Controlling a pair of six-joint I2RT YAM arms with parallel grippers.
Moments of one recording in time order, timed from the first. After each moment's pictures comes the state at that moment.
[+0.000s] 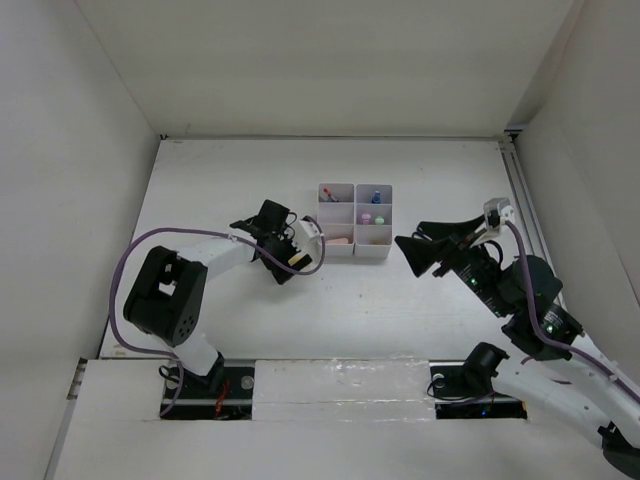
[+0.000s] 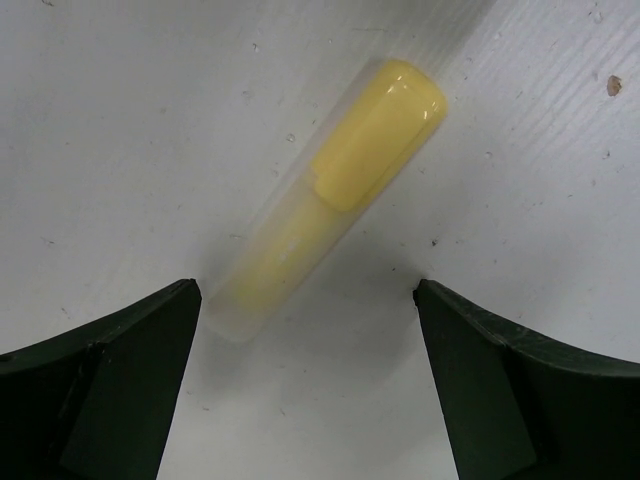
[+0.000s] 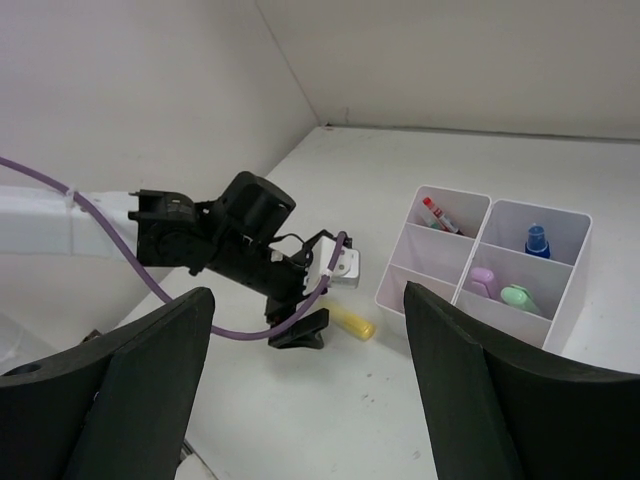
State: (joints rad) left arm -0.47 1.61 0.90 -0.41 0.14 0.52; right arm 0.81 0.53 0.78 -0.11 0.15 0.38
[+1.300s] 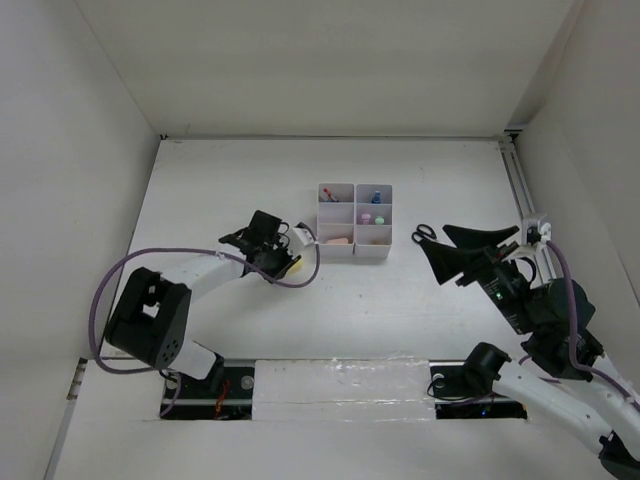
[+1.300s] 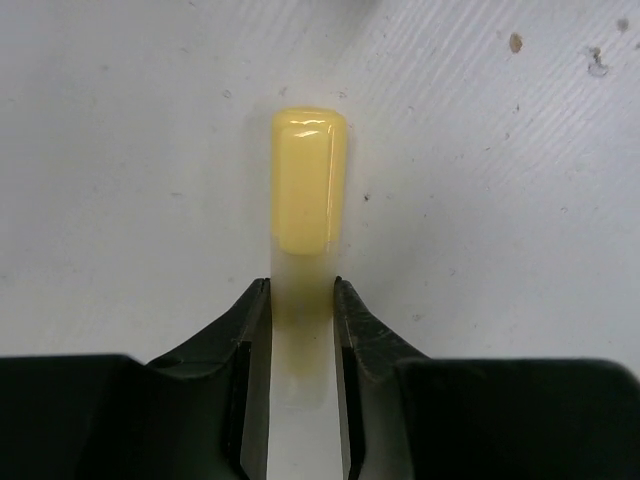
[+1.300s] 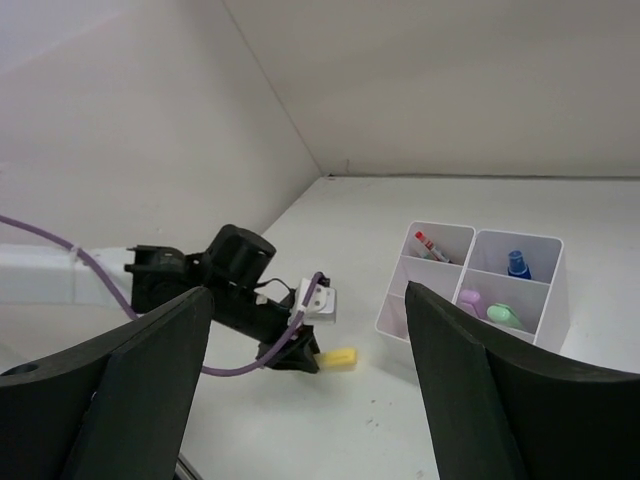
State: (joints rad) left arm -0.47 1.49 0.78 -0.37 0.21 0.49; right arm 0.83 0.36 0.76 -0.13 0.22 0.38
